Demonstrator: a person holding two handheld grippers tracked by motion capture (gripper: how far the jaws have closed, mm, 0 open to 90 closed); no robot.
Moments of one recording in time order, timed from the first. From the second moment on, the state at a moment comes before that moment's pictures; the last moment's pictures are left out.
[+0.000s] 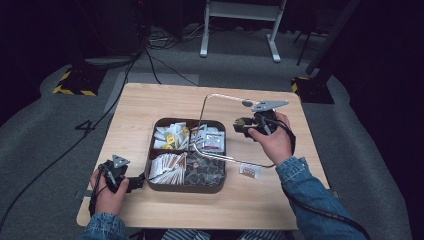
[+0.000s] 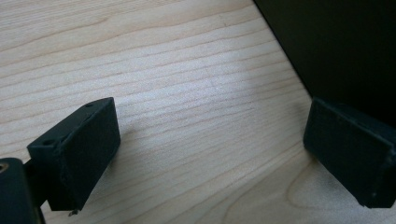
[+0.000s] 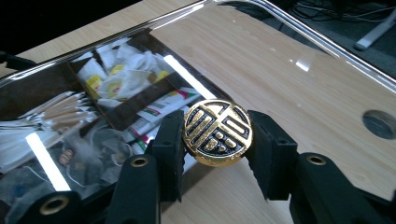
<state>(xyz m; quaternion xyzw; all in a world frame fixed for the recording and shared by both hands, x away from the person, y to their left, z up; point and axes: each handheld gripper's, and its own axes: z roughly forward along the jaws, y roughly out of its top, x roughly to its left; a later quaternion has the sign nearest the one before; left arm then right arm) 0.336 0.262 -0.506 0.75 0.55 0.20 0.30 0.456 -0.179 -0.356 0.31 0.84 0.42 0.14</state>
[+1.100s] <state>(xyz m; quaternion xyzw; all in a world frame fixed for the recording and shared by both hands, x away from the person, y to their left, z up) 0.336 0.262 -0.506 0.75 0.55 0.20 0.30 0.436 -0.044 -0.404 0.26 0.87 0.41 0.09</state>
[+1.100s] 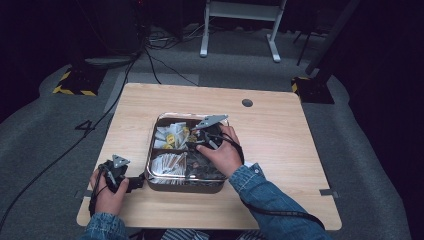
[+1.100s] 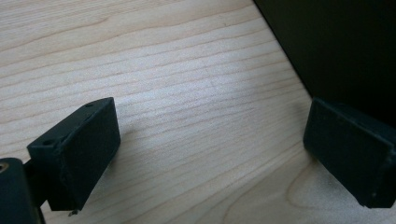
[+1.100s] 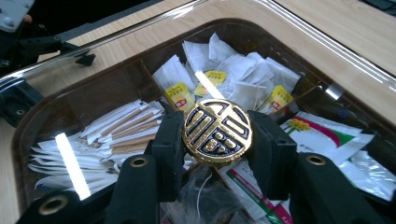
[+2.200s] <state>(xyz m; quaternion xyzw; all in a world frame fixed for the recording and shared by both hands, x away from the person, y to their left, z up) 0.336 0.262 -0.506 0.75 0.55 0.20 0.30 0.434 -0.027 -0.438 0.27 0.87 0.39 0.11</state>
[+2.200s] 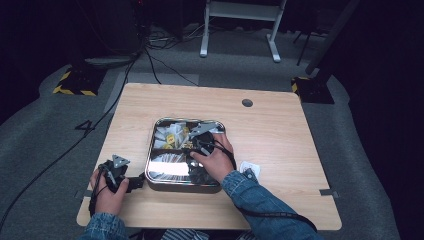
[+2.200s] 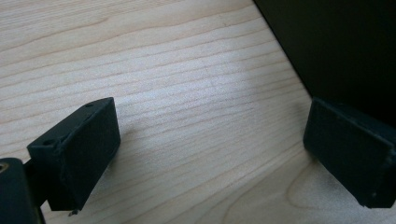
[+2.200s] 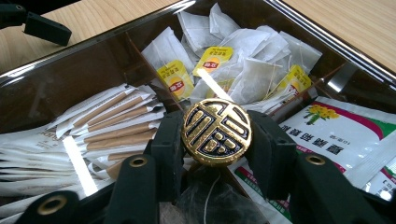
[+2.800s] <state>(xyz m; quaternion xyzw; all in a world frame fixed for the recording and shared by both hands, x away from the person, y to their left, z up) 0.336 0.262 -0.506 0.75 0.55 0.20 0.30 0.435 -0.029 -0.440 0.26 0.87 0.39 0.11</state>
